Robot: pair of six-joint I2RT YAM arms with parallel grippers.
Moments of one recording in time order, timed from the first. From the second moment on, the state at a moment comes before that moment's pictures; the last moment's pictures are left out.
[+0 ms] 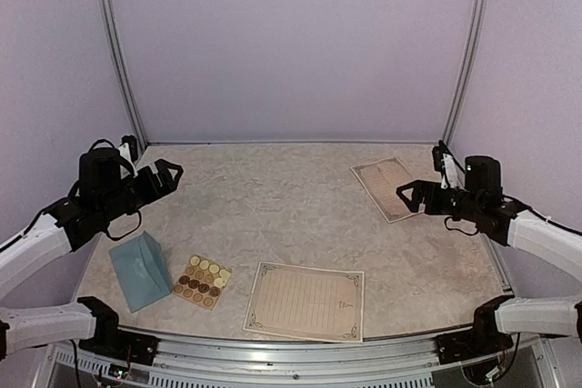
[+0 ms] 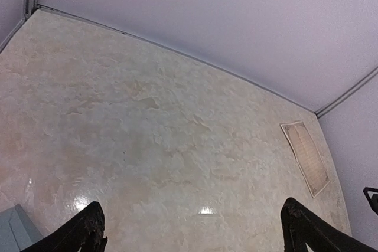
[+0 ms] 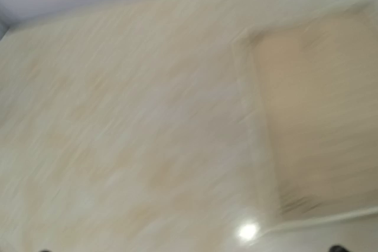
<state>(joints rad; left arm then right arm) -0.34 0.88 0.66 -0.15 -0.08 -0.59 0.22 1.00 0.58 0.00 -0.27 0.29</state>
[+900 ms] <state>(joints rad) -0.96 1.28 0.51 0.09 0.07 -0.94 0.68 1.22 0.41 0.04 -0.37 0.75</state>
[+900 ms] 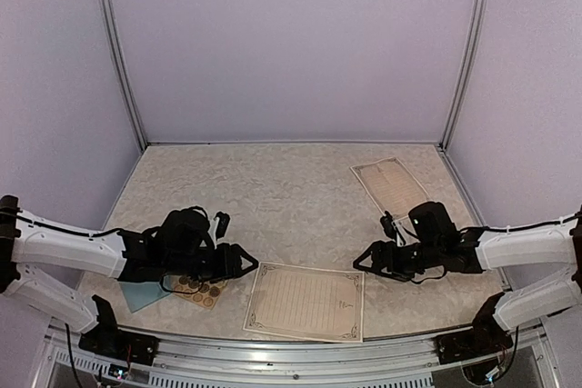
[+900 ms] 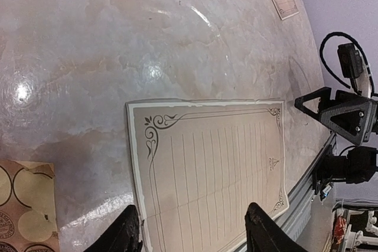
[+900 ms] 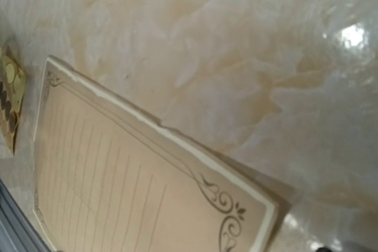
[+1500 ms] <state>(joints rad) -0.96 1.47 0.50 0.21 0.11 -0.94 0.70 1.35 0.41 0.17 -0.38 0.82</state>
